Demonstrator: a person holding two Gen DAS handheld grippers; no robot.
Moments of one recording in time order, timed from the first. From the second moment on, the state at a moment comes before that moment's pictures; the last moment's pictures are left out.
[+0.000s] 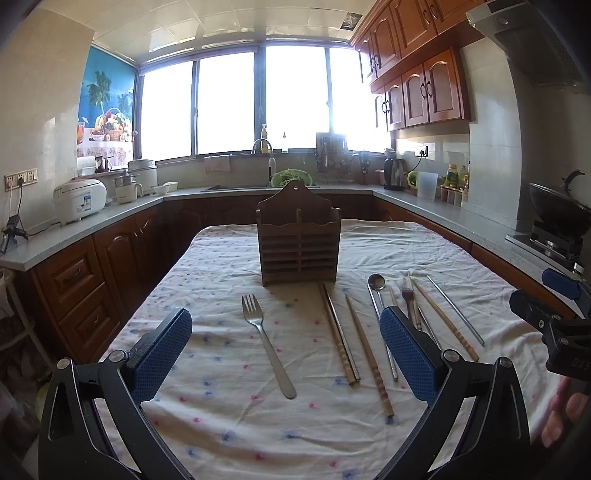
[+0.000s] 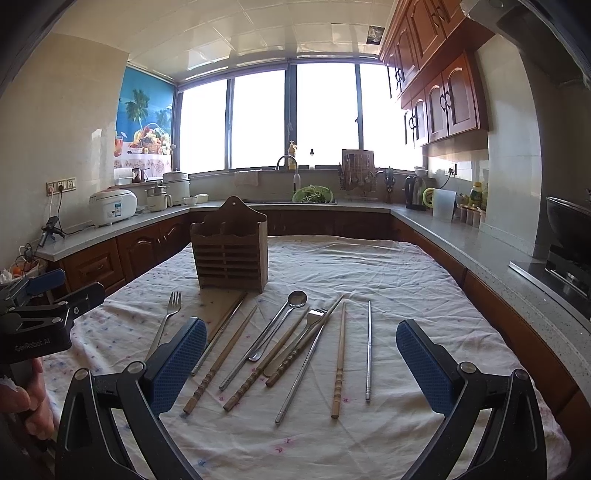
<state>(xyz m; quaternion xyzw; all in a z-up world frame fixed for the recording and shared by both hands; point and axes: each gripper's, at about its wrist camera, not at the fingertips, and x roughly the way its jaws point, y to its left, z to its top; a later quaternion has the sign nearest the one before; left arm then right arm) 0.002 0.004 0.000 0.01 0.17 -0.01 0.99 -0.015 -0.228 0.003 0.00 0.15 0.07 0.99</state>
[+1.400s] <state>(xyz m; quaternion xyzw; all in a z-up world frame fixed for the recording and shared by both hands) 0.033 0.006 -0.007 -0.02 0.22 -0.04 0.98 0.000 -0.234 0.005 0.01 0.17 0.07 0.98</state>
